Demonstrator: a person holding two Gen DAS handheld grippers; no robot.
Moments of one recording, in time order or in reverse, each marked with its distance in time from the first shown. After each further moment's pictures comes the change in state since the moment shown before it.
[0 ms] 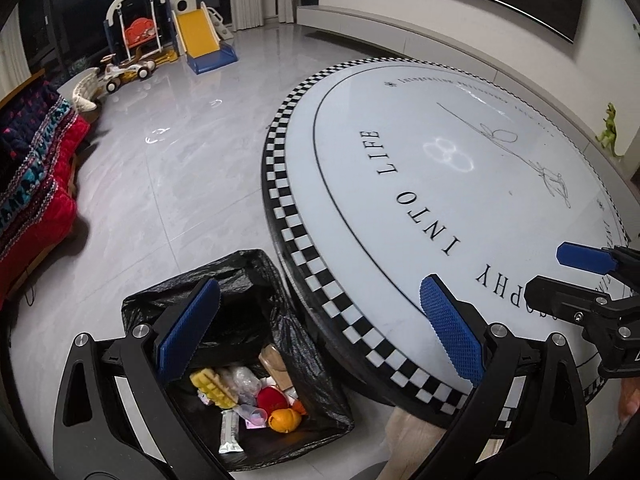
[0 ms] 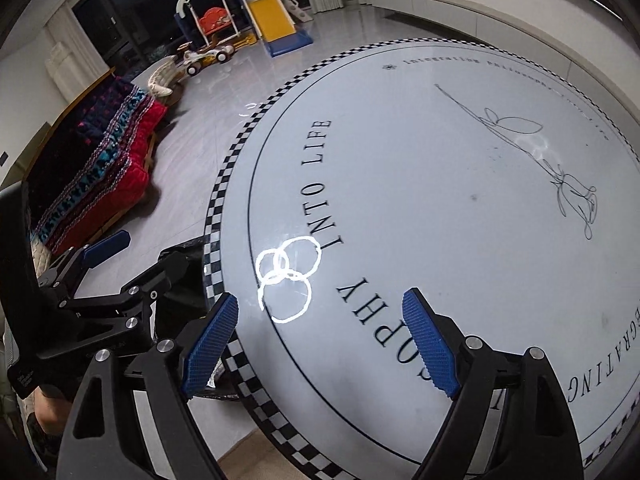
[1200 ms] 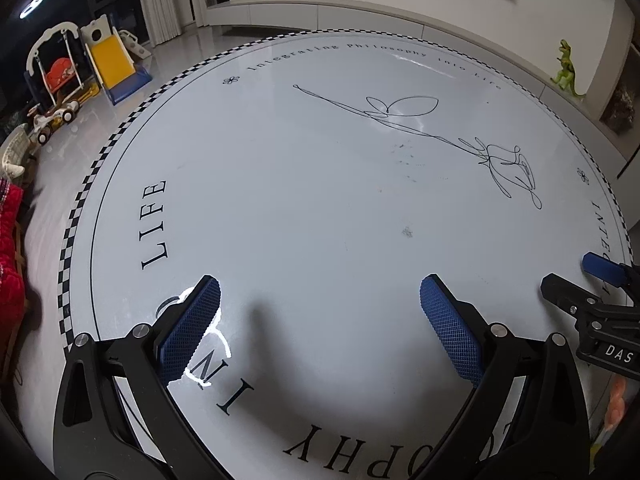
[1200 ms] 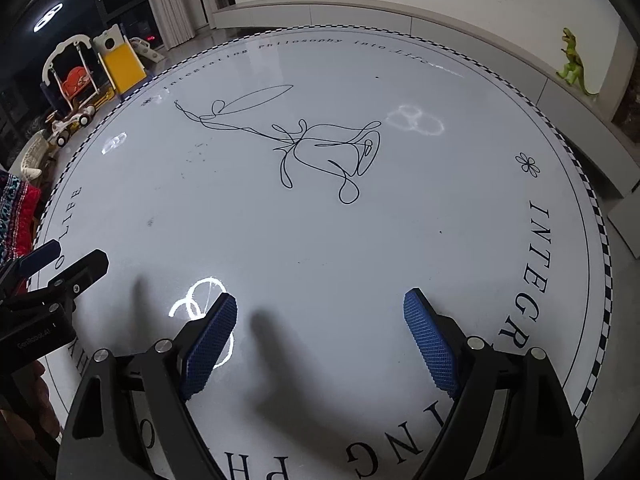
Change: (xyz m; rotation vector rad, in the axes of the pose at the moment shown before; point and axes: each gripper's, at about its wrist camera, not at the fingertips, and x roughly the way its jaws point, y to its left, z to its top) left arm 0.098 -0.168 0.055 0.210 0.048 -0.118; right arm 0.002 -0.198 -0.025 0.319 -0.079 -0.368
